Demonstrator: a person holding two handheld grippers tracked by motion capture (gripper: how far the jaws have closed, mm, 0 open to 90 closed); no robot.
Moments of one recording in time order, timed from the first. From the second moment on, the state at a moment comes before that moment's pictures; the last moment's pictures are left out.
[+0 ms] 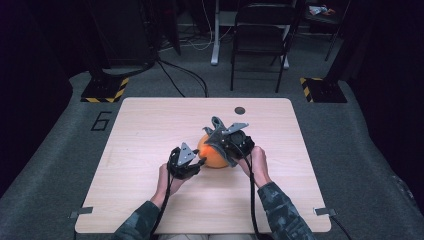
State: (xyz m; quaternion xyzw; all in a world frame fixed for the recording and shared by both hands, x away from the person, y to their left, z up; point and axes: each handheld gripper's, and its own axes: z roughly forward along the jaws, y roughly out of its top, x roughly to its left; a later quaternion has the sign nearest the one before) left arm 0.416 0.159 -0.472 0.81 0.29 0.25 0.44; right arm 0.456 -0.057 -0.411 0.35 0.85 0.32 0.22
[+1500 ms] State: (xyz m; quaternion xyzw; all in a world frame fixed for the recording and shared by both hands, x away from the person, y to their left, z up) left arm 0.391 0.187 -0.443 0.74 0.36 0.15 0.54; right arm 0.425 -0.214 -0.450 0.56 0.76 0.25 0.21
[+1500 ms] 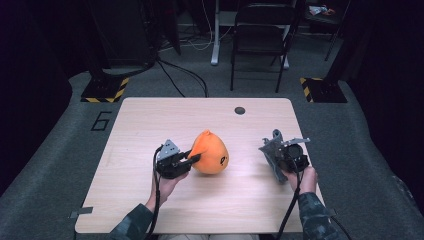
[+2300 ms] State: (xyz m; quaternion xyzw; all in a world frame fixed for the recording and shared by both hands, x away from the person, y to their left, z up) left arm 0.367 0.204 -0.472 0.79 0.38 0.19 0.44; right arm 0.434 -0.224 -0.490 0.57 0.78 0.19 0.21
